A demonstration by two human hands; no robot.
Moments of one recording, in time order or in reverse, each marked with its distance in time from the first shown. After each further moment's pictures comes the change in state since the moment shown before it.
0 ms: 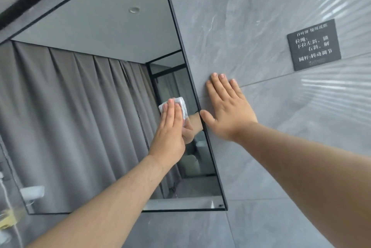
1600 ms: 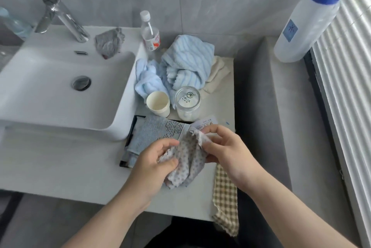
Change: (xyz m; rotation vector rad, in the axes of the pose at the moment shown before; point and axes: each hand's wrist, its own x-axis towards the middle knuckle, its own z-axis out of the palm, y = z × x) left_hand -0.554 0.226 -0.073 -1.216 -0.794 -1.227; right_hand -0.553 -0.167 -0.150 1.377 -0.869 1.418
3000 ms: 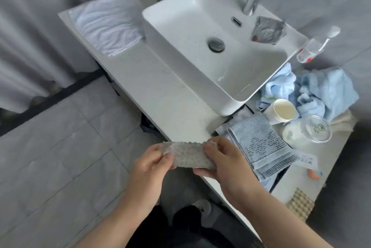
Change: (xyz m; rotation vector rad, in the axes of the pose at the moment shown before) left_hand -0.143 -0.130 -0.160 -0.491 0.634 0.057; right_hand -0.024 0.062 0.252 -0.354 -0.283 0.246
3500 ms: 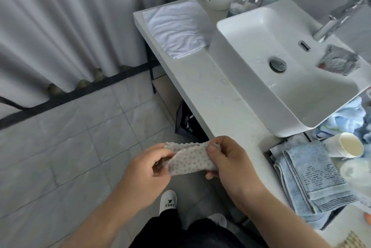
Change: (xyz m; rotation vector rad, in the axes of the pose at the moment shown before) left_hand -0.017 0.010 -0.164 0.464 0.112 0.185; right_hand 0.002 0.009 0.145 -0.406 -0.145 -0.173
